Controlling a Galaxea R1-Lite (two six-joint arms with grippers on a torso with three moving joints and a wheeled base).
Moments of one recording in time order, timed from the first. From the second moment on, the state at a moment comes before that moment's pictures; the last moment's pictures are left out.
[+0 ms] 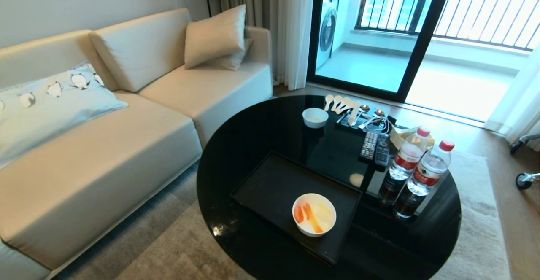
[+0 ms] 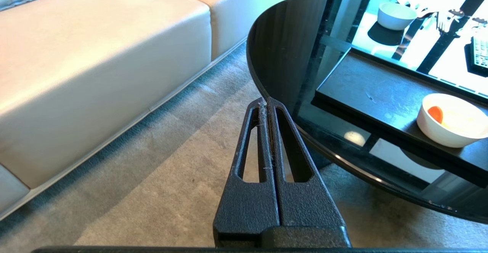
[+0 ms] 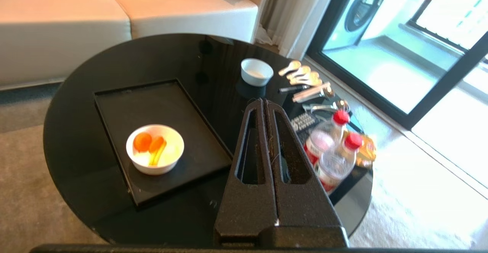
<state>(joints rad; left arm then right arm) 0.00 0.00 0.00 -0.01 0.01 -0.09 0.13 0.55 -0.43 -0.22 0.23 -0.29</state>
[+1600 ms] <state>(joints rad) 0.00 0.00 0.00 -0.01 0.01 -0.09 0.60 1.65 -0.98 0.00 -0.02 0.33</state>
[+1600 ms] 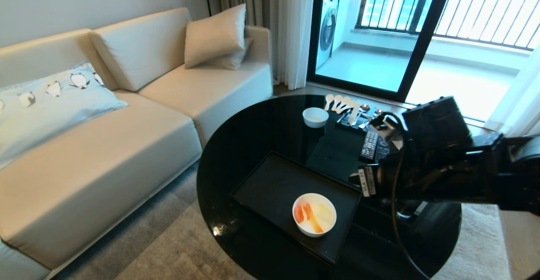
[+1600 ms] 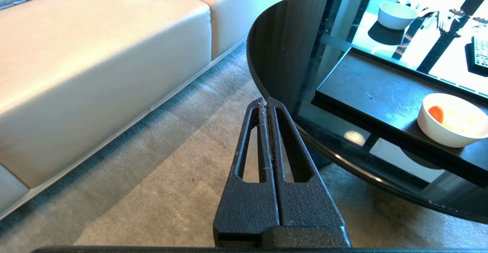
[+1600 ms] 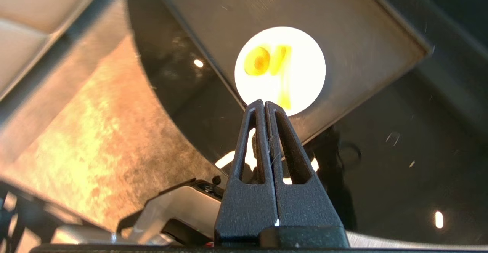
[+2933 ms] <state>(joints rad) 0.00 0.00 0.00 -0.01 0.01 -0.09 0.69 2.12 -1.30 0.25 -0.43 0.57</state>
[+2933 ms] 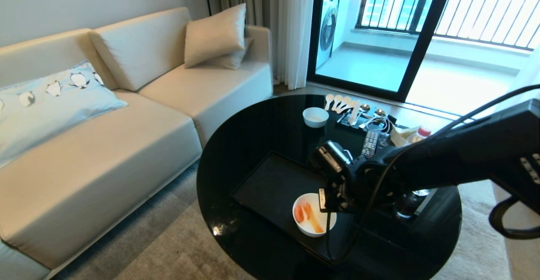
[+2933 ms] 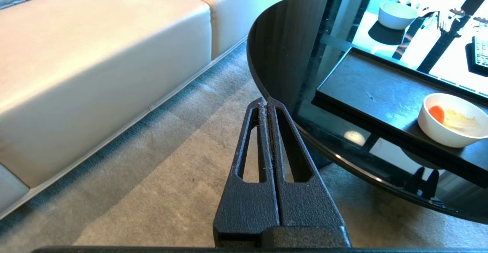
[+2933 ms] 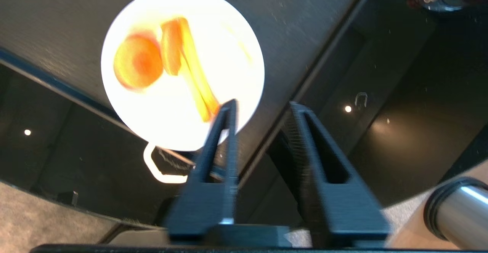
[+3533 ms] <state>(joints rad) 0.00 0.00 0.00 -0.01 0.01 -0.09 0.69 2.19 -1.37 0.25 -0.43 0.54</state>
